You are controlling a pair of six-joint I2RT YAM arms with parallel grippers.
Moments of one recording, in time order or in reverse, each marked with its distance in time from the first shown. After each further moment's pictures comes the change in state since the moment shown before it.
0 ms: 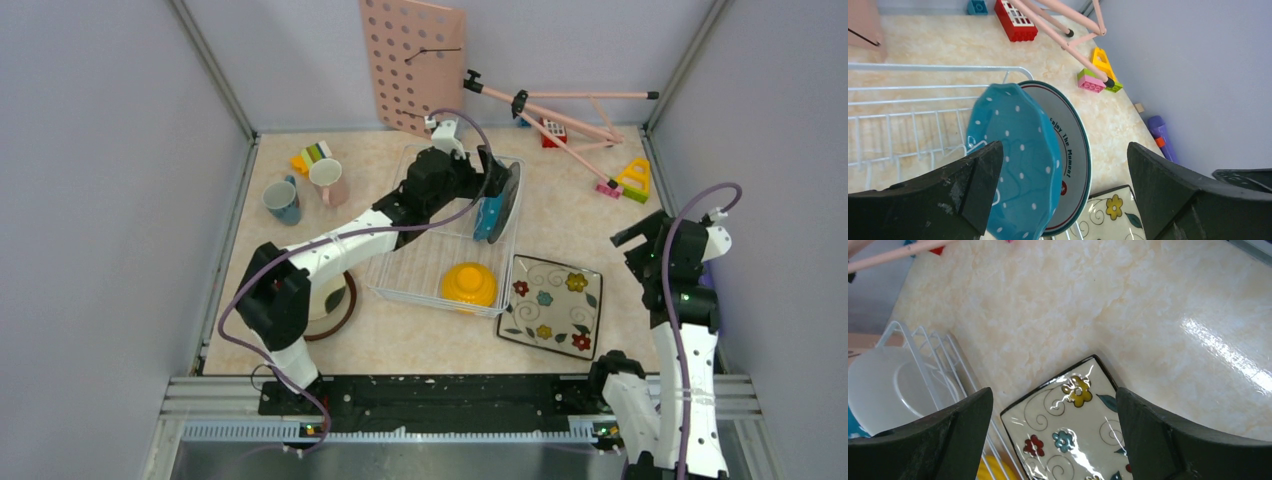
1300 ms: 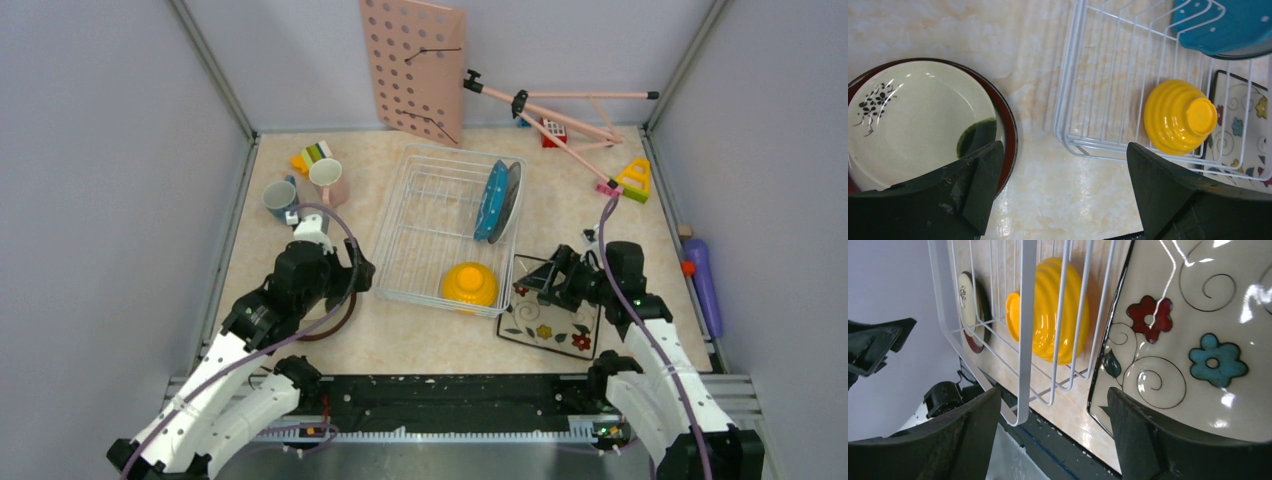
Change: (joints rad) left arm 0.220 -1.059 -0.600 -0.904 -0.138 0.027; right arm 0.243 0.056 -0.407 0.375 -0.860 -0.100
